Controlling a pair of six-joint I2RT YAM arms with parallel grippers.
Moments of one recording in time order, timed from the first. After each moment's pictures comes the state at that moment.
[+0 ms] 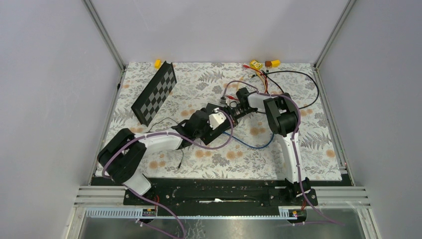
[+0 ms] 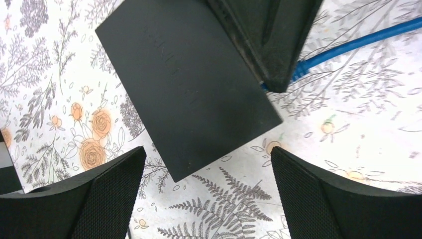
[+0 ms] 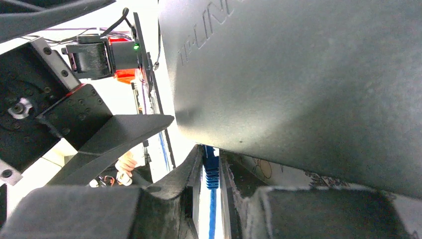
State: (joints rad) left arm -0.77 1.59 0.78 0.10 -0.14 0.32; right arm 0.38 2.41 1.61 -0.69 -1.20 -0.10
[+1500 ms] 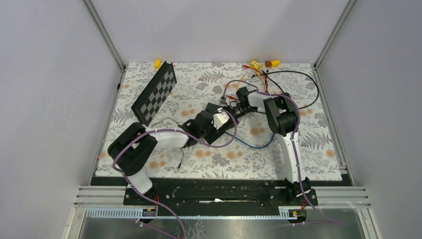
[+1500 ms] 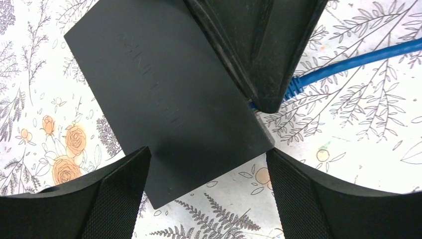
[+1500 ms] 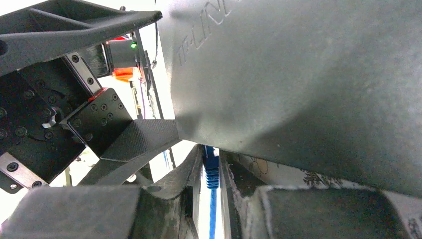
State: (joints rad) left arm -0.77 1.69 0.81 0.16 -0.11 0.28; right arm 0.38 2.42 1.63 -0.72 -1.19 -0.10
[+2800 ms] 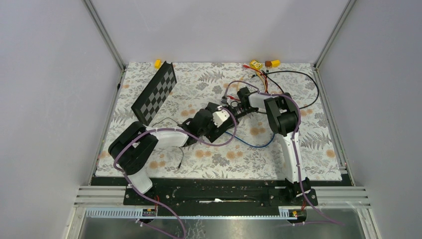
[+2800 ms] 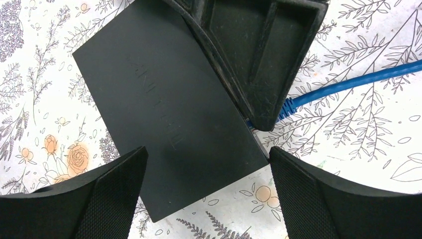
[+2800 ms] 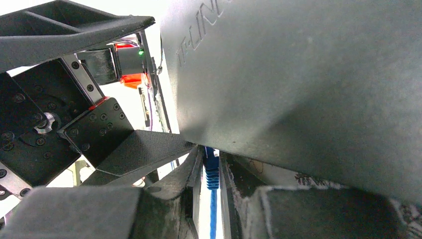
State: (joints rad) left arm -0.75 1.69 0.81 0.23 -0.07 0.29; right arm 0.37 2.42 1.62 -0.68 -1.21 -0.06
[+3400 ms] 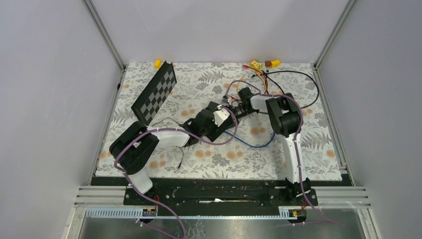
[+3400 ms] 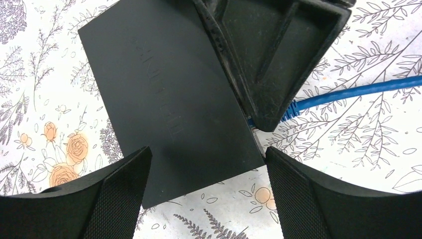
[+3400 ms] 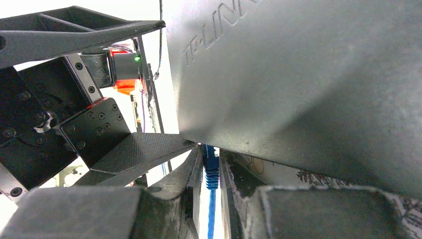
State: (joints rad) left arm -0.77 1.71 0.83 0.21 -0.13 0.23; right arm 0.37 2.39 1.55 -0.57 -1.20 -0.02
